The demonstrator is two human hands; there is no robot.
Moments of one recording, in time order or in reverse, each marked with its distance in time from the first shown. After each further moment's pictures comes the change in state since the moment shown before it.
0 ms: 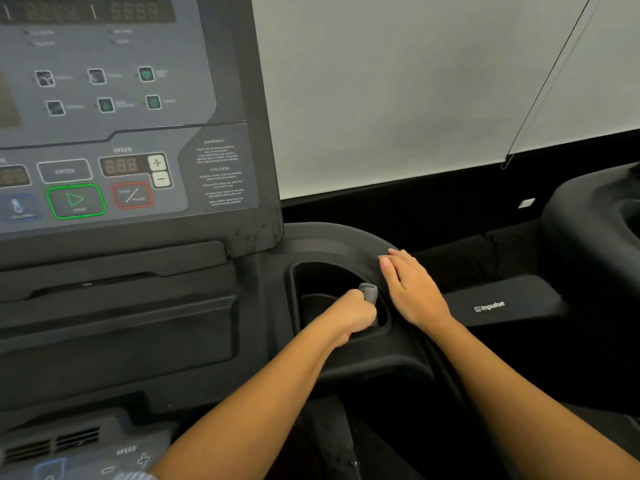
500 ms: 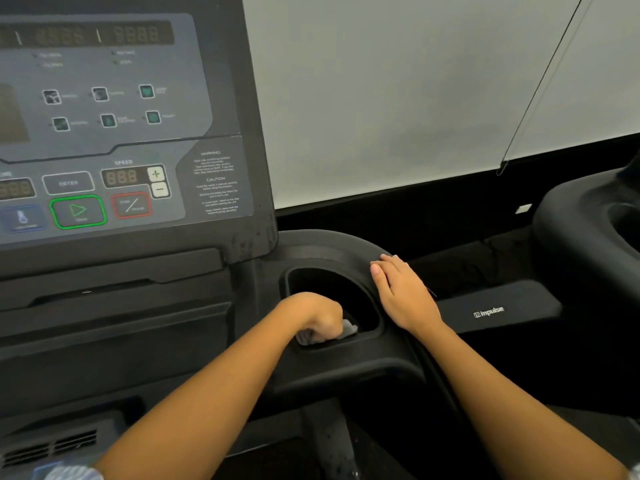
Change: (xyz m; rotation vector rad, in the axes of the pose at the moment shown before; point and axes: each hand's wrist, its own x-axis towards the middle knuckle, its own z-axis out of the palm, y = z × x) left_hand -0.013 0.006 -0.047 0.806 -0.364 -0.045; right_hand -0.003 -0.001 -0.002 -0.057 0.009 -0.025
